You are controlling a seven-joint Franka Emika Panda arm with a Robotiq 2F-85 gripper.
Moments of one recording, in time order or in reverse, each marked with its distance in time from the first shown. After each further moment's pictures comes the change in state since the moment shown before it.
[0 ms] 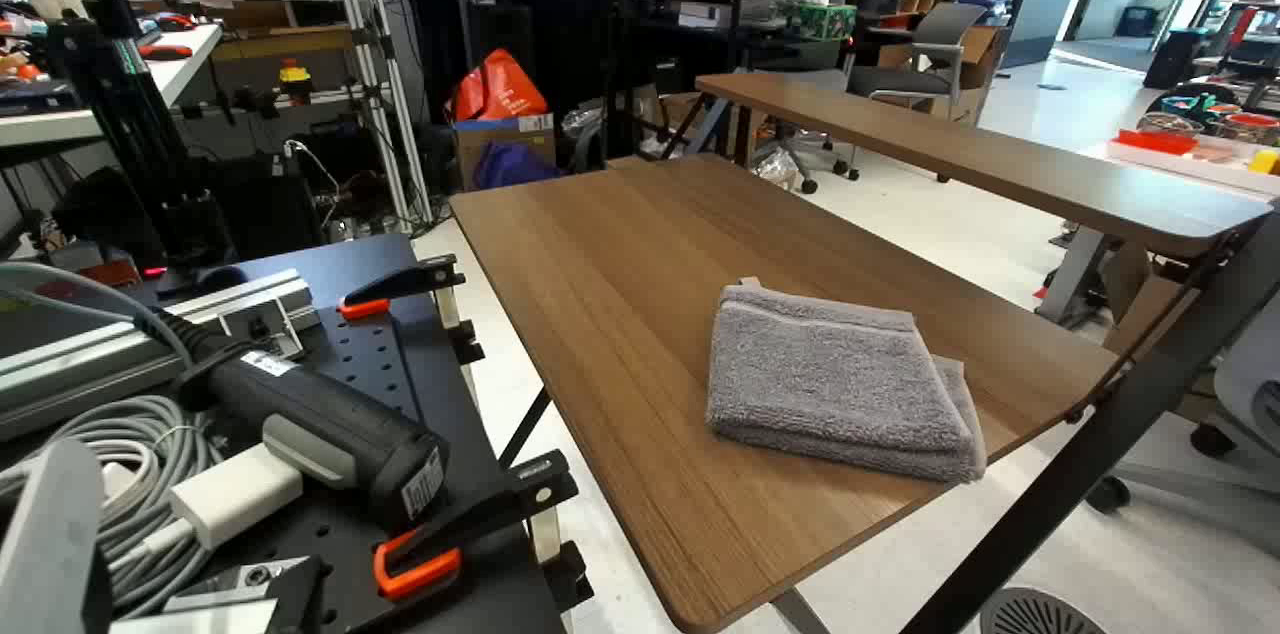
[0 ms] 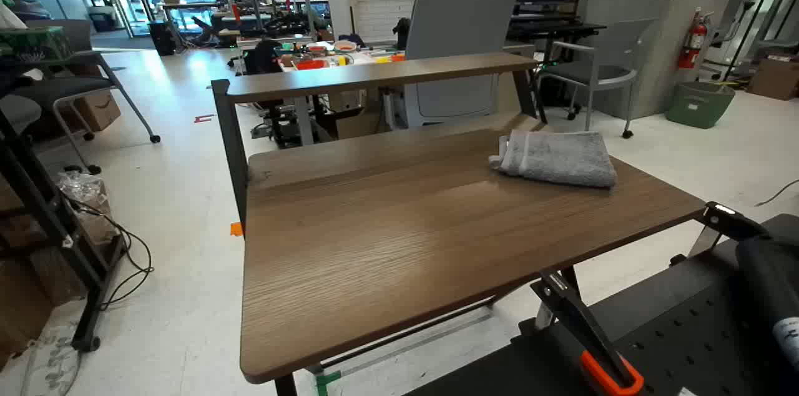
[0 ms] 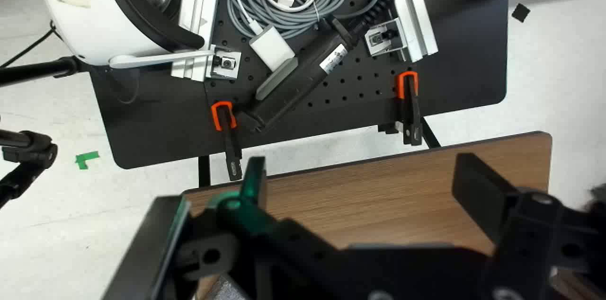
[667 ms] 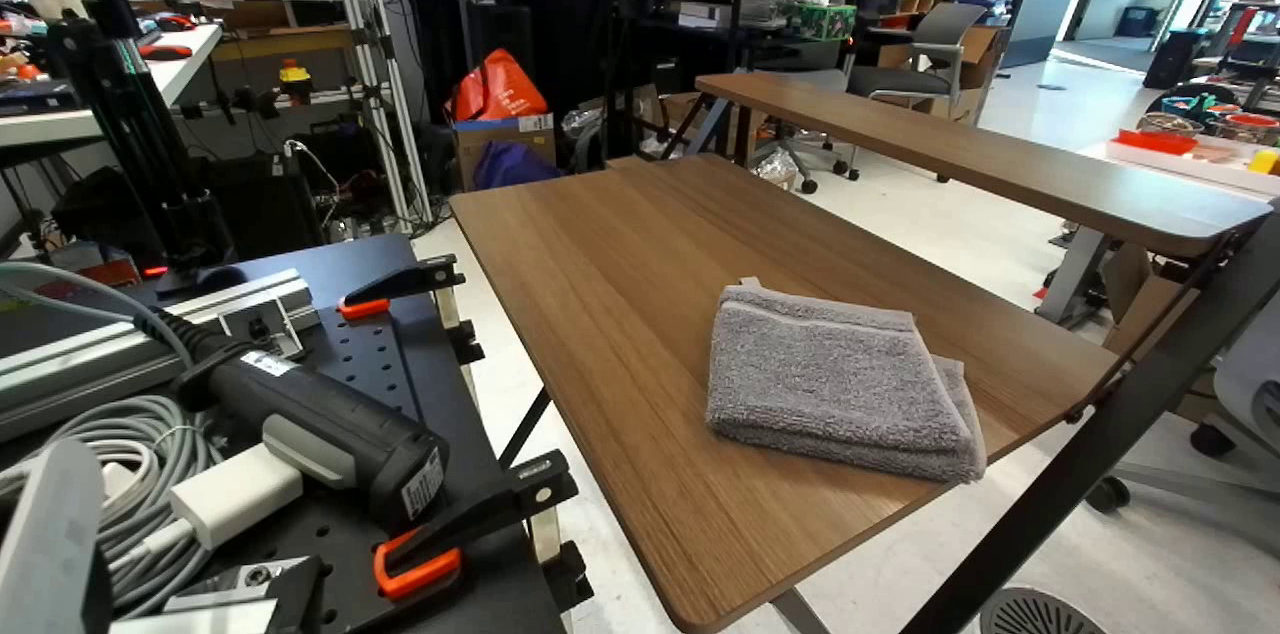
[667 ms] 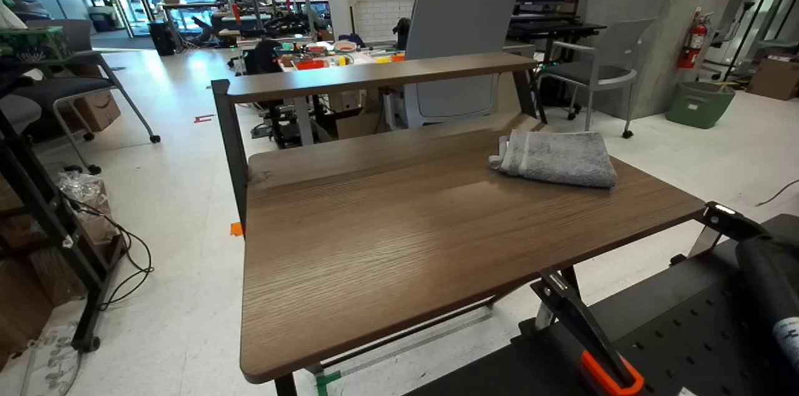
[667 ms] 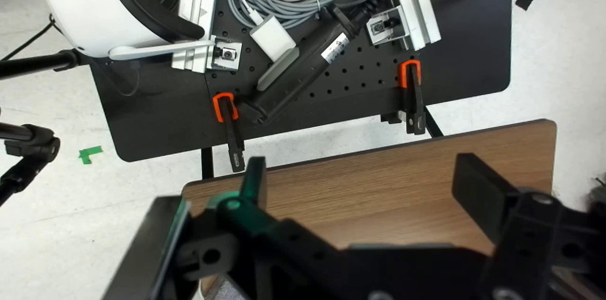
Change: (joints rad) arm -0.002 0.011 0.000 0.000 0.001 0.031 0.013
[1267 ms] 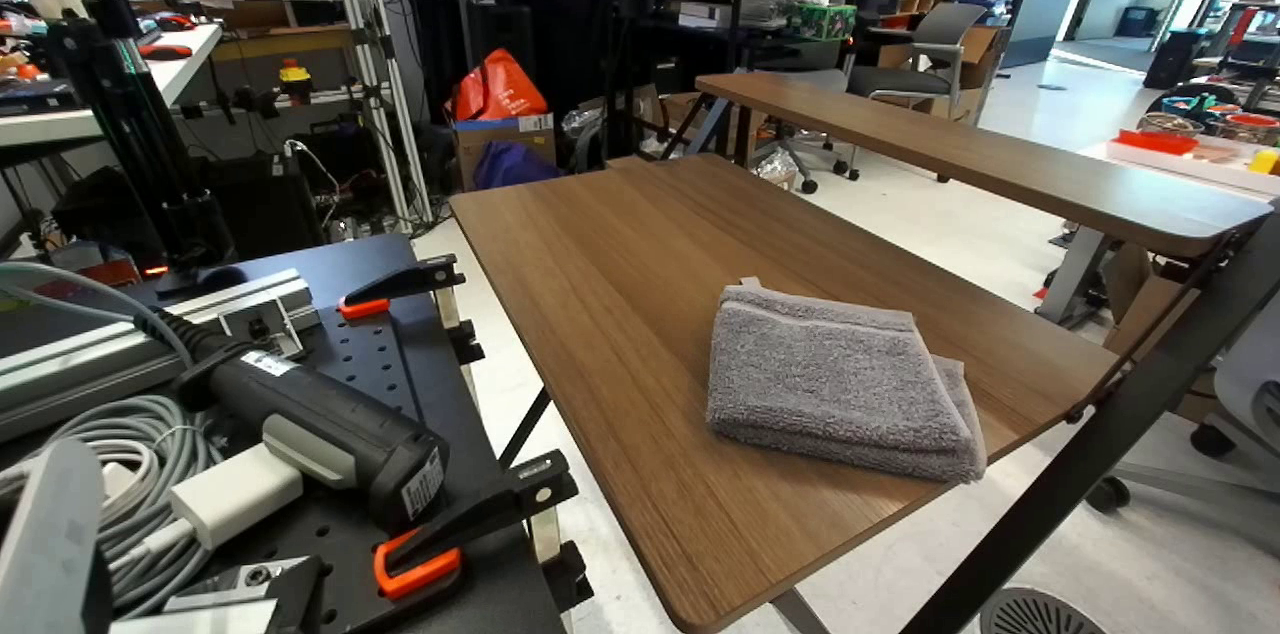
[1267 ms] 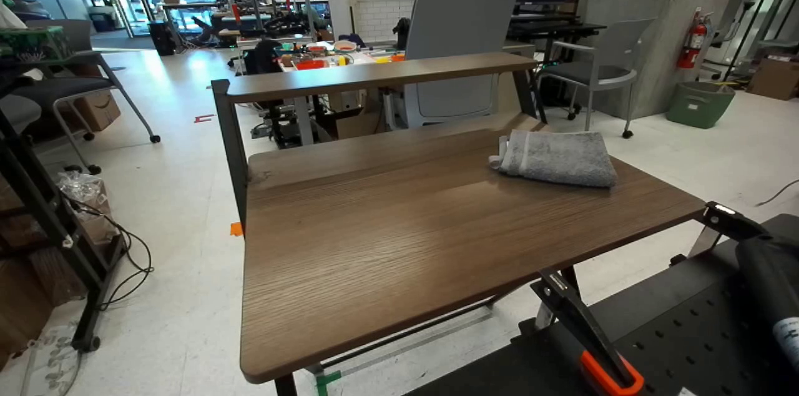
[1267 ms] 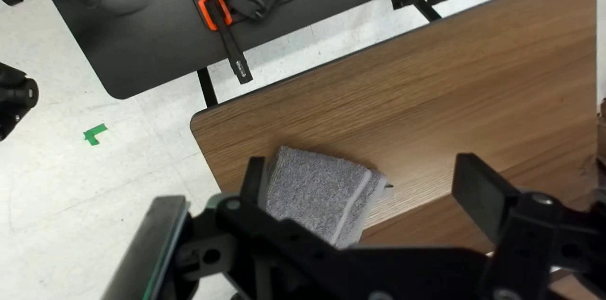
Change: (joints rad) arm -0.008 0.373 -0.044 0.132 0.095 0.332 0.069
